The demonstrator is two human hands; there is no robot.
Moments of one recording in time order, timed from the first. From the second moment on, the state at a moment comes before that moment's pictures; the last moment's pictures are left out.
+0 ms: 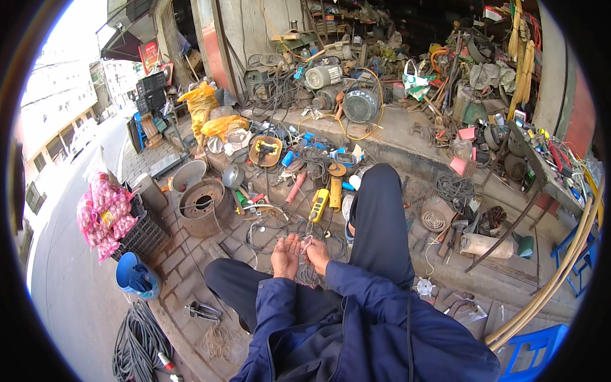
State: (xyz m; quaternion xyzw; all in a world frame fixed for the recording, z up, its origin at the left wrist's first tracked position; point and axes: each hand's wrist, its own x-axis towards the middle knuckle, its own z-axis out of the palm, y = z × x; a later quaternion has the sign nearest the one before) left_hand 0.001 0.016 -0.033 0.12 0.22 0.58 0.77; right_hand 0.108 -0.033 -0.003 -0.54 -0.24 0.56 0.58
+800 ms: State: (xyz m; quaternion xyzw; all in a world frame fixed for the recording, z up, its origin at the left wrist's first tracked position) left_hand -0.014 -0.118 0.025 0.21 0.30 0.41 0.84; right_hand 0.187 0.027 -0.111 -0.84 -0.10 0.41 0.35
